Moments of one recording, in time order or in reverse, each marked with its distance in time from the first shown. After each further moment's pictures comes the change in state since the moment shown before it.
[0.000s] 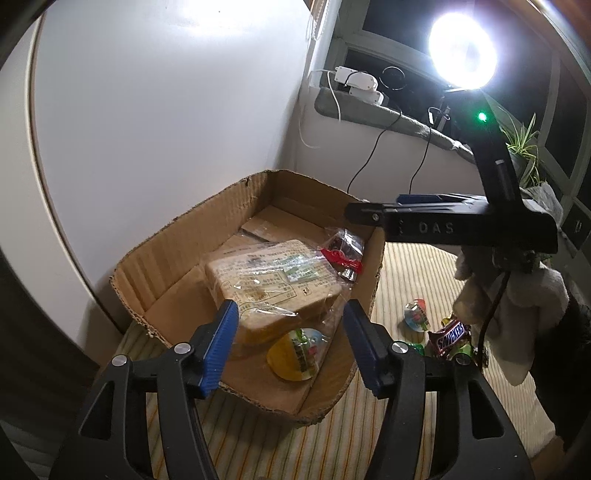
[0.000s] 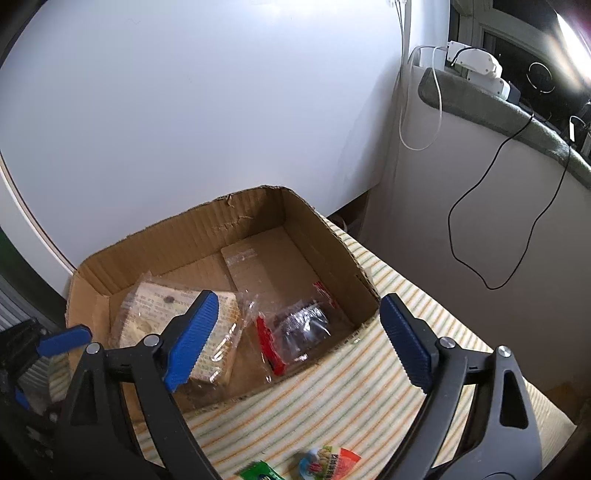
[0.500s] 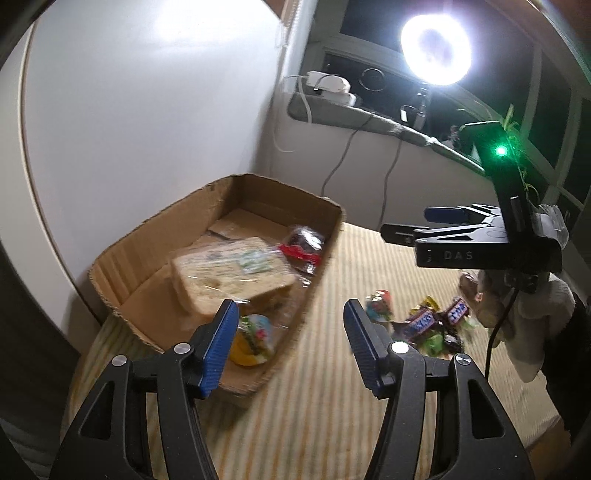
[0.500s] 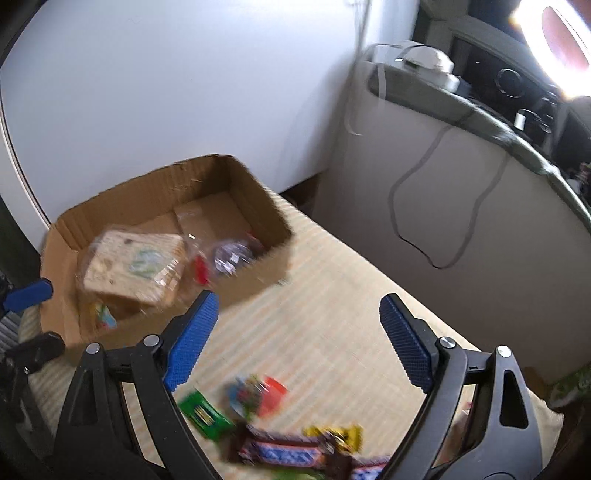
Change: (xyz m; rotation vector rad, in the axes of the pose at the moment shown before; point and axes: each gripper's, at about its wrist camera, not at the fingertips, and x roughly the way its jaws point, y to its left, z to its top) left arm -0.015 -0.035 -0.013 0.049 -0.022 -0.055; right arm -0.048 -0.029 -0.040 -0.008 0.021 -0.170
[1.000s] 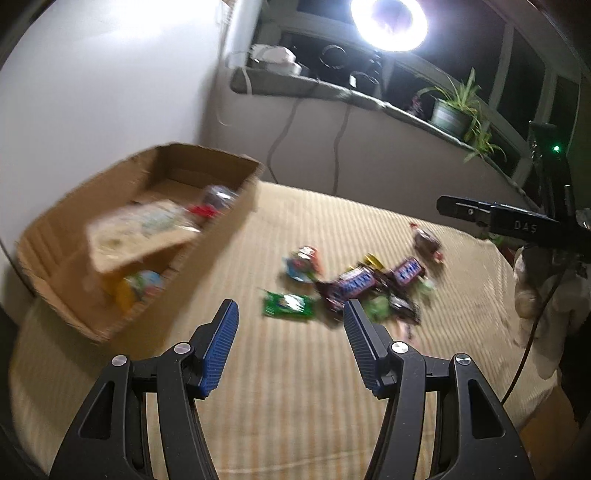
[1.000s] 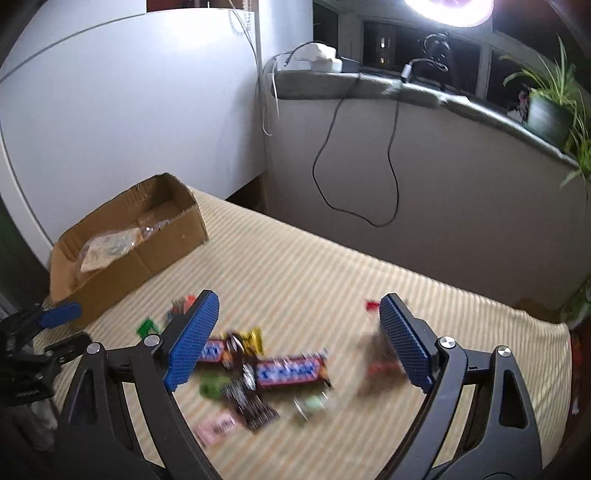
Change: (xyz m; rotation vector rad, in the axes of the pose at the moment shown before) left arm 0.020 -0.064 -0.032 0.069 0.084 -0.121; right arm -0.083 -0.094 -0.092 0.247 -0.077 -0.038
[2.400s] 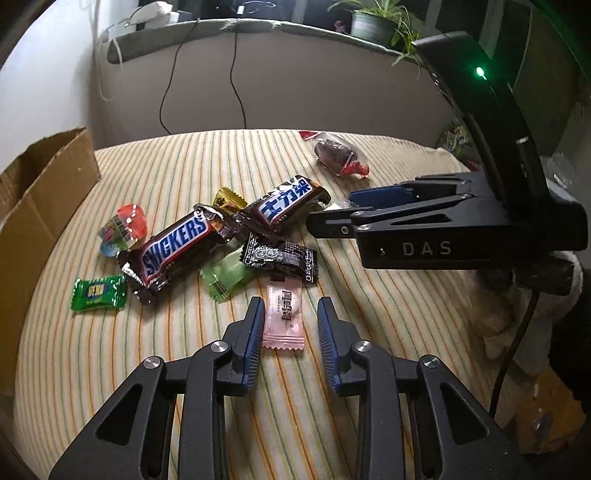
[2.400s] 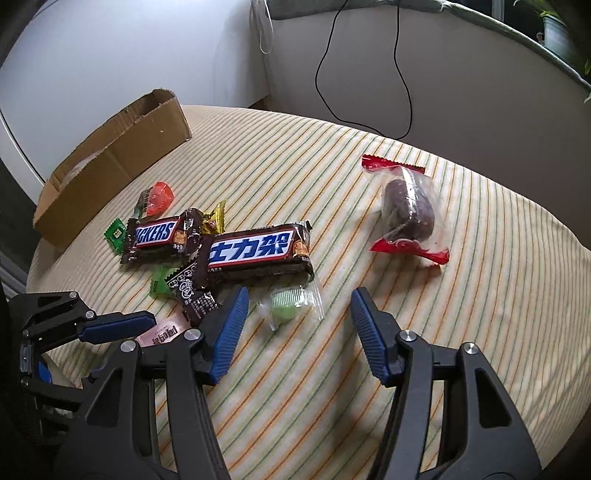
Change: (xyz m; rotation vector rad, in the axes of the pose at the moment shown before) left arm 0.080 -0.115 -0.021 0.244 0.210 -0.124; right arm 0.047 -0.033 -0.075 0.028 0.233 0.094
